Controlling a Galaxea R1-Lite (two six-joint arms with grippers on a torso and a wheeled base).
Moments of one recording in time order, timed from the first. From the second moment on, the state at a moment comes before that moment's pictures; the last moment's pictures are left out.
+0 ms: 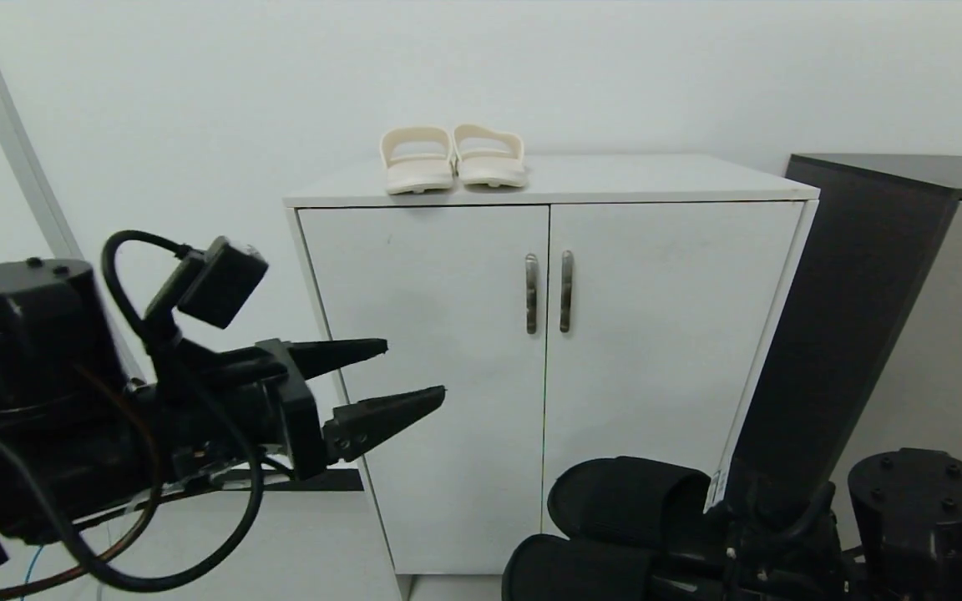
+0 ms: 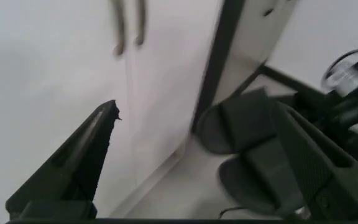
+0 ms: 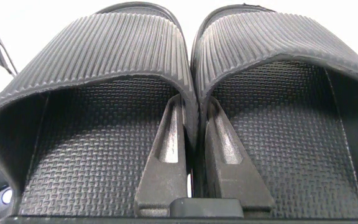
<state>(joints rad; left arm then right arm) -0.41 1.38 -0.59 -0.68 -0.50 -0.04 0.79 1.57 -0.32 -0.80 0.16 -0.14</state>
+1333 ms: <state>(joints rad) -0.53 2.03 -1.32 -0.72 -0.58 -0.36 0.79 1.59 -0.31 -0.80 0.15 -0.13</state>
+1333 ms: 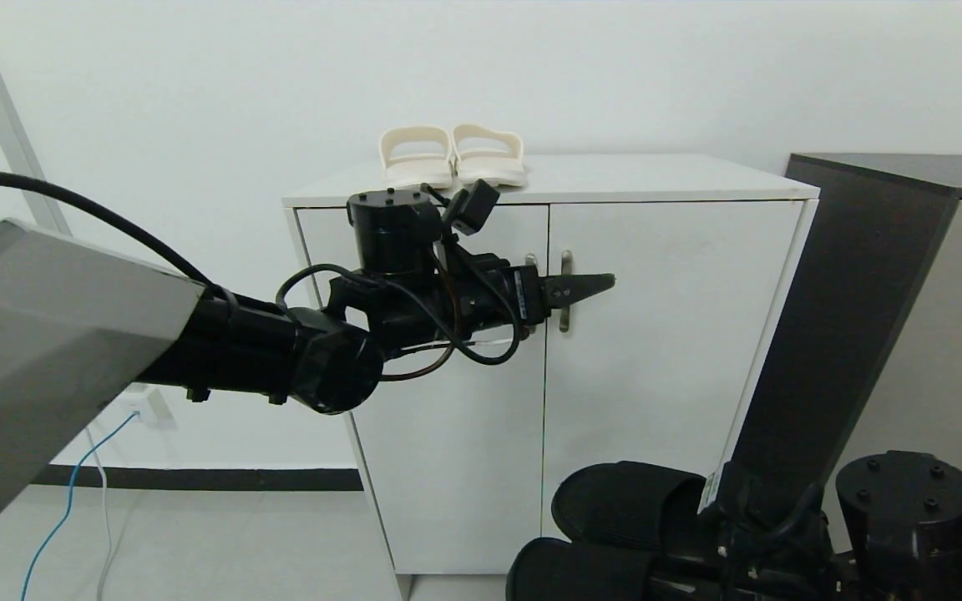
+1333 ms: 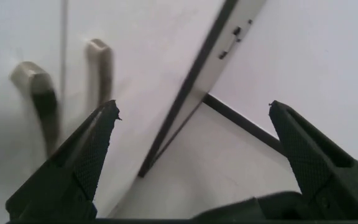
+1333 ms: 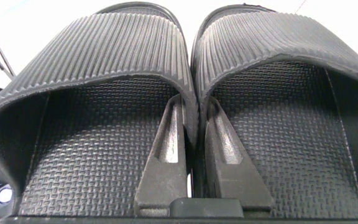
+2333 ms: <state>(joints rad) -0.54 2.14 -1.48 -0.64 -0.47 -0.36 0.79 1.61 -0.31 -0.80 0.15 -0.14</state>
